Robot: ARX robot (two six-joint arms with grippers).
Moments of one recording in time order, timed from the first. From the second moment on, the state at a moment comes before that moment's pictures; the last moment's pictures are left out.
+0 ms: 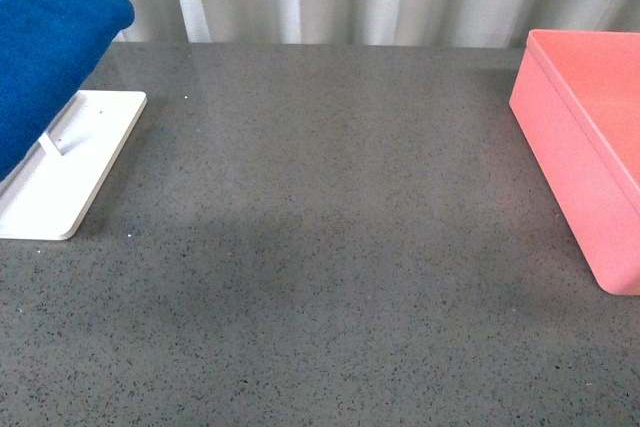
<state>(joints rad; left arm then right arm) -0.08 0.17 0.09 -0.07 -0.24 -0.13 0.00 0.00 0.02 0.00 0.00 0.00</state>
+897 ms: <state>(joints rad) -0.09 2.01 1.69 -0.24 -0.23 0.45 0.00 0.00 0.02 0.00 0.00 0.00</state>
